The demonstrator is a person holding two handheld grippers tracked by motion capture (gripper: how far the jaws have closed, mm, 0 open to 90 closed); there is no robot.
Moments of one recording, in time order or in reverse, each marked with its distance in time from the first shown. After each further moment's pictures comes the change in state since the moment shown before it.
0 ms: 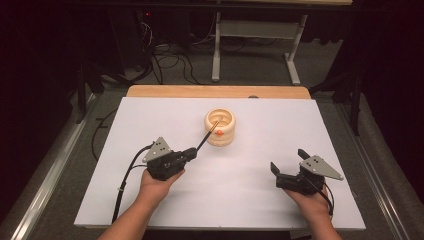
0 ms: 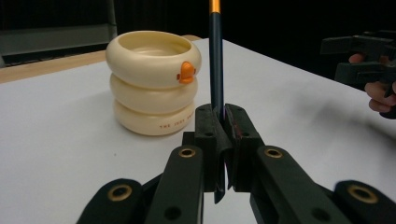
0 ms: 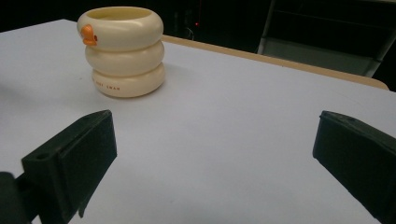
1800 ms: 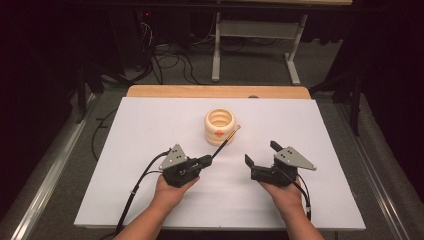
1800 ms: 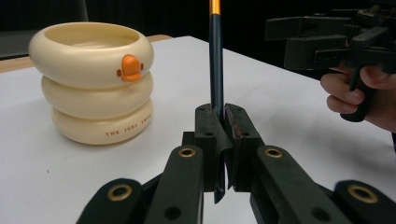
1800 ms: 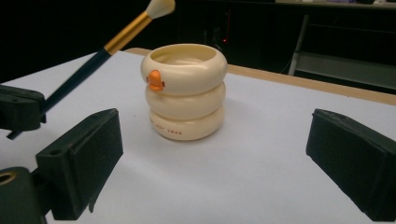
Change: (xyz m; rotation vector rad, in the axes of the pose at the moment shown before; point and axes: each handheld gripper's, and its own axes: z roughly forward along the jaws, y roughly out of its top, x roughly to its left) left arm -0.025 -0.013 0.025 -0.013 -0.070 0.026; right arm 0.052 0.029 0.033 -0.062 0.119 0.044
